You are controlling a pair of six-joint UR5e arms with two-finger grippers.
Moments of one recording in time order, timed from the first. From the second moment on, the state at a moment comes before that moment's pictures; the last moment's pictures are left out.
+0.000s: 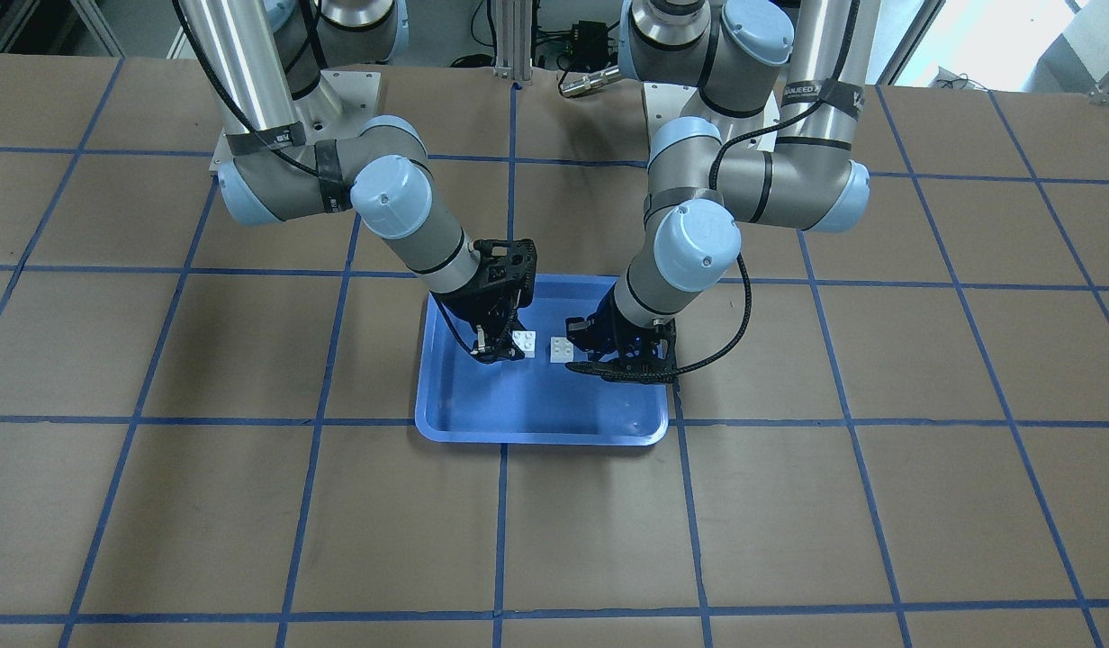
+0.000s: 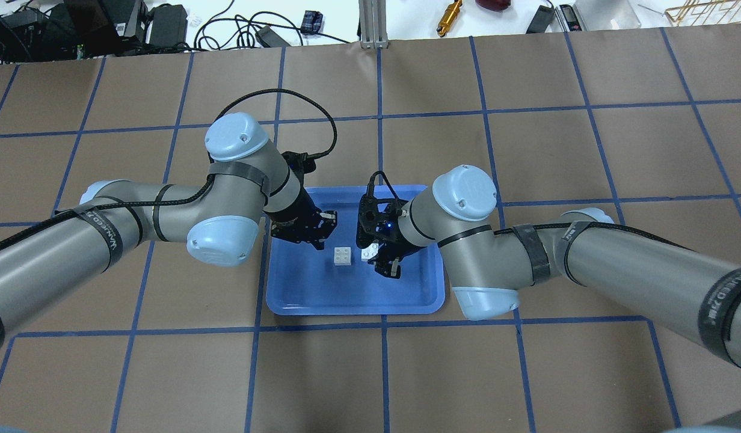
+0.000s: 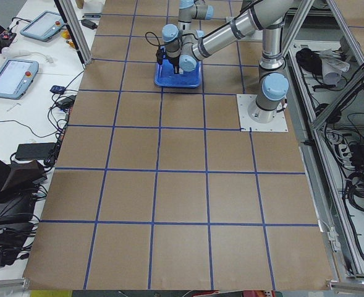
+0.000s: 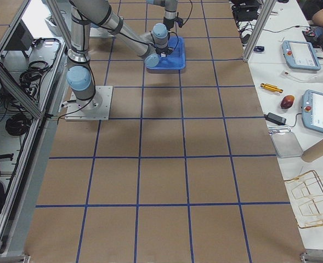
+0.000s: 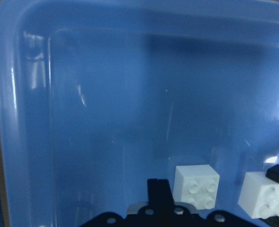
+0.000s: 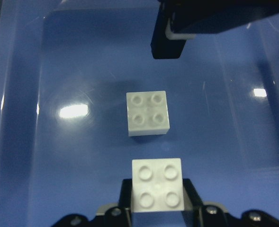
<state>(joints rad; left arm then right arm) -1.70 -1.89 -2.00 -0.92 1.35 -0.16 1.87 -1.20 2.13 -2.73 -1.17 -1.15</state>
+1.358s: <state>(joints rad) -1.75 -1.89 -2.03 -0.88 1.35 -0.17 1.90 -1.15 2.13 -2.79 -1.17 -1.14</state>
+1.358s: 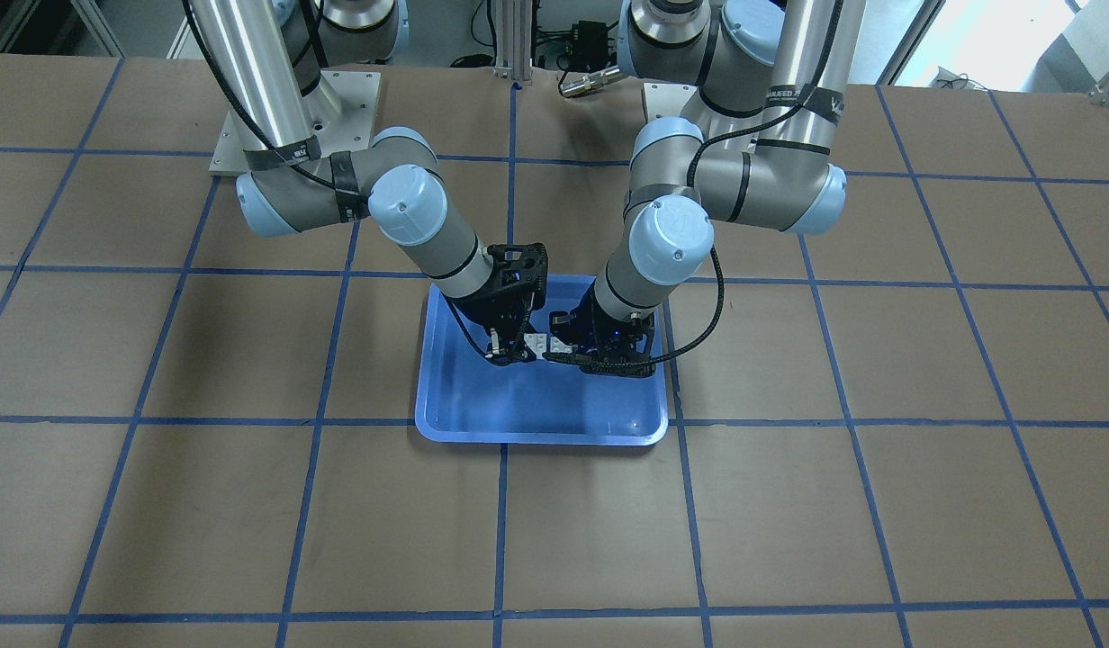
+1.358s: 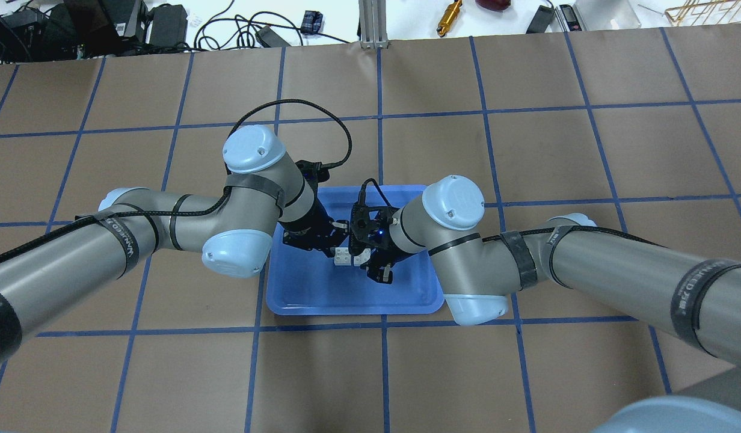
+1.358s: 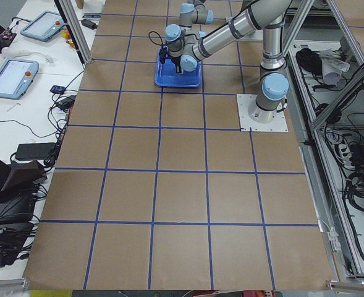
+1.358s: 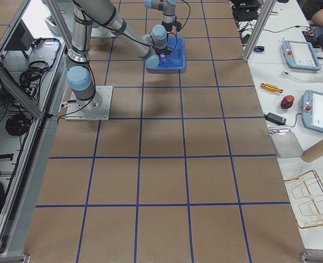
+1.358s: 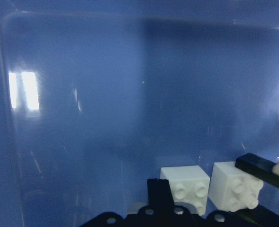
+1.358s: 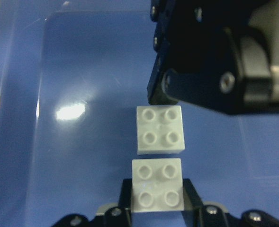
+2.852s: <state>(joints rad) -1.75 -1.89 -2.03 -0.88 1.35 -0.17 1.91 -1.15 2.13 -2.78 -1.16 -1.08</state>
